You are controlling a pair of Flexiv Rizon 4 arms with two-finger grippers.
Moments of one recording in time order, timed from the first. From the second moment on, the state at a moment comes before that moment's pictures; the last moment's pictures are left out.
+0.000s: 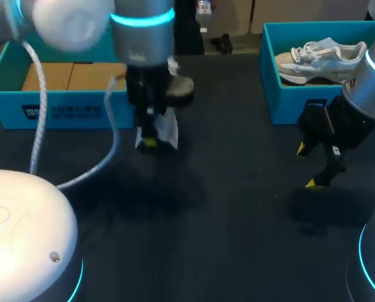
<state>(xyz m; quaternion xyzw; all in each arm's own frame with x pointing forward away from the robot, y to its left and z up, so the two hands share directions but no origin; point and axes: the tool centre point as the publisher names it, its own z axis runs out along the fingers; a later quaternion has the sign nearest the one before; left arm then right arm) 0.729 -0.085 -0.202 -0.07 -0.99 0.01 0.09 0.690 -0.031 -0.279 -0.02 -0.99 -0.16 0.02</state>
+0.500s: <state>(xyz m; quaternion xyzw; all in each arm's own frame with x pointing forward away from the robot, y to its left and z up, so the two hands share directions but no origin) 0.746 -0.081 -0.182 -0.06 -0.99 0.02 0.08 0.690 -0.031 -0.279 -0.02 -0.99 -0.16 0.02</state>
